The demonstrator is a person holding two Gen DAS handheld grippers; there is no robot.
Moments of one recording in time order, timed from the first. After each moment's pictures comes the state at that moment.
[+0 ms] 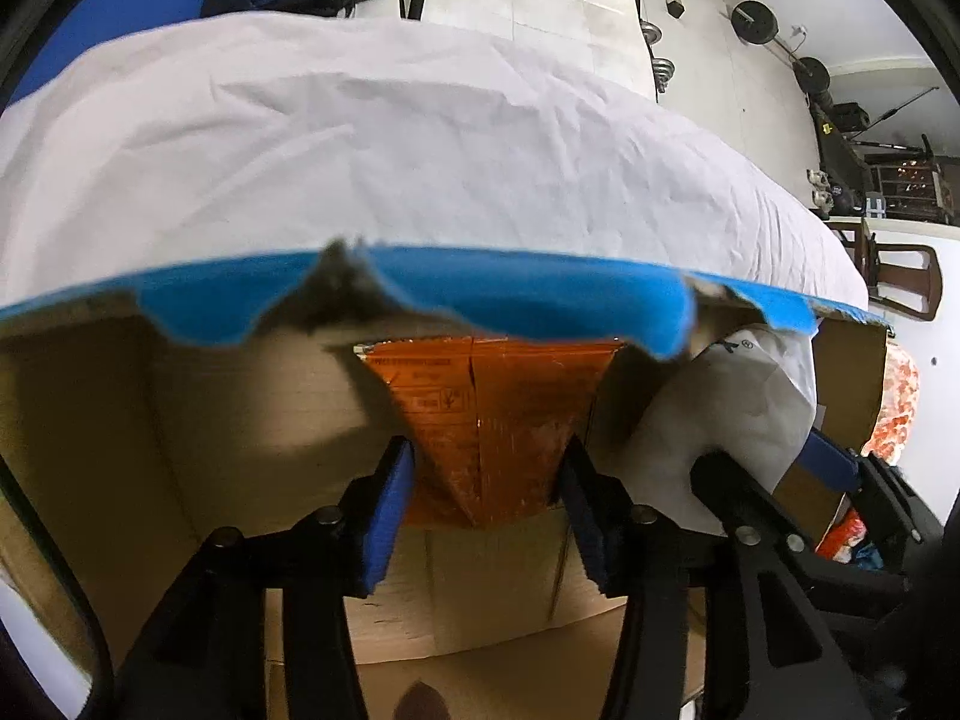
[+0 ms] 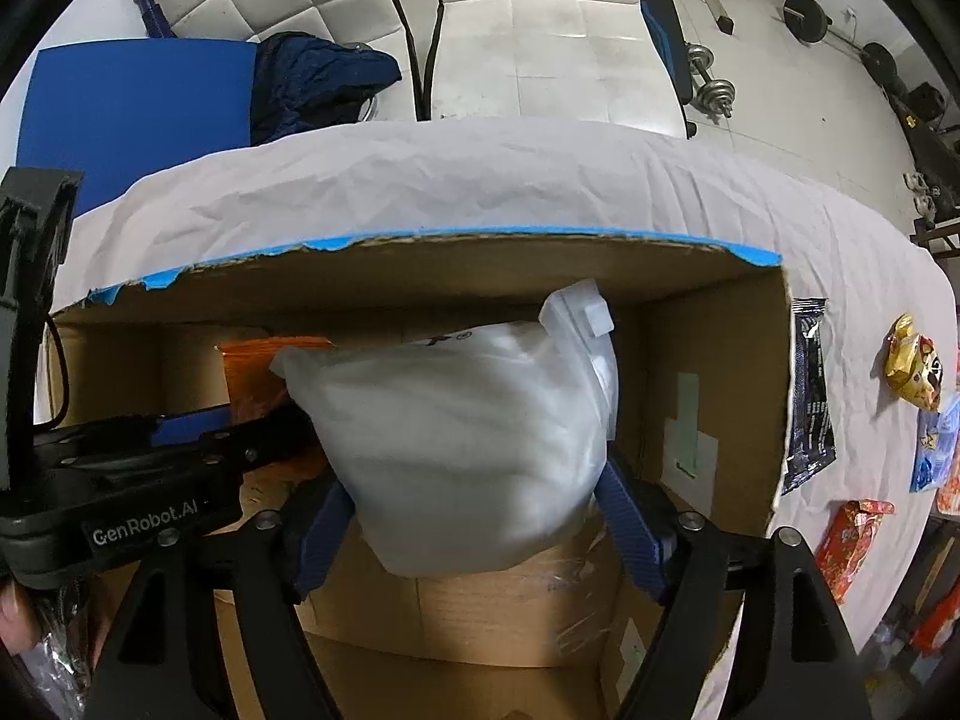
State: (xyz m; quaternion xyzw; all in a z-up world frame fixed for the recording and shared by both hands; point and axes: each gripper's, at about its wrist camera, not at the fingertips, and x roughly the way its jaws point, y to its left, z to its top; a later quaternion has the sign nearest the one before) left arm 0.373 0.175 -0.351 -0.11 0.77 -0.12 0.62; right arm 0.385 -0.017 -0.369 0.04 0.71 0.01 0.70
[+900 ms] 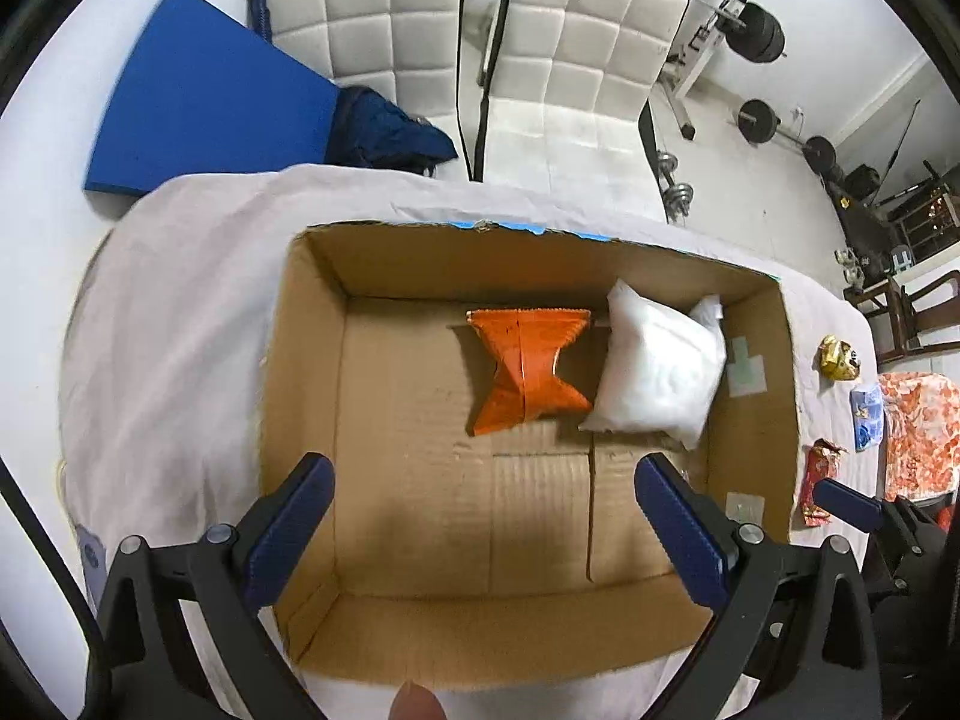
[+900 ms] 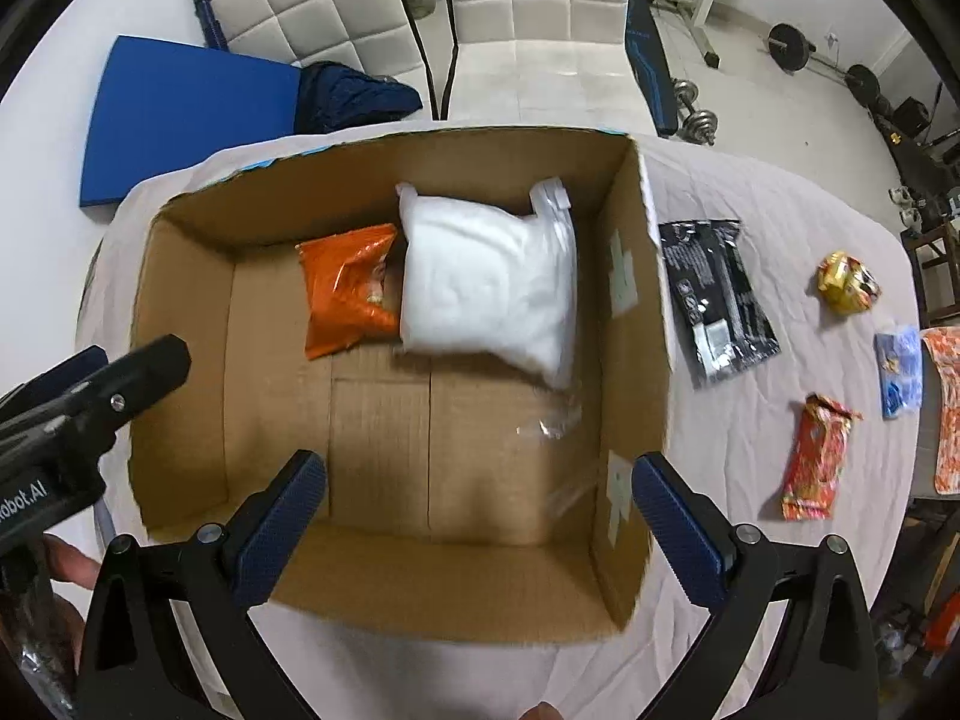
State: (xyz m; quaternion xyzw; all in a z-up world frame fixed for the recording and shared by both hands) left arm 0.259 0.212 -0.220 -0.05 0.63 -0.04 0.78; right arm 0.264 -0.015 -0.282 0.04 0.67 0.02 0.74
